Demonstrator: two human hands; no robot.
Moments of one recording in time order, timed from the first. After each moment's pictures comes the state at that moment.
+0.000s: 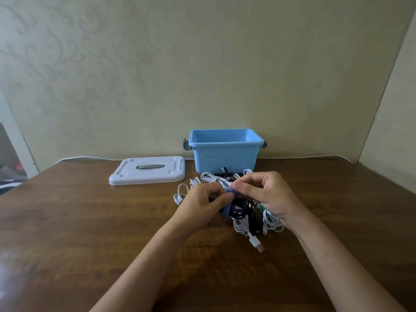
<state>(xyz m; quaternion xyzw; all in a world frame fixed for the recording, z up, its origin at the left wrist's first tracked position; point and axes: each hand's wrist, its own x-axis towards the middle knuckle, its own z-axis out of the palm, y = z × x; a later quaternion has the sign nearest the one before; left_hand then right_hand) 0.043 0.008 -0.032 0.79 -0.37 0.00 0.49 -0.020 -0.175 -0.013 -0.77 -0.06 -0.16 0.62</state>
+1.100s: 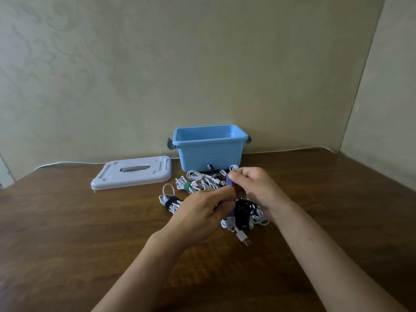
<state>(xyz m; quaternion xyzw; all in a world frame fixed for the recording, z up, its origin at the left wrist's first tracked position) 0.019 -0.005 -0.030 0.80 -0.50 0.07 0.31 -0.008 -0.179 -0.019 -0.77 0.10 -0.15 0.62</state>
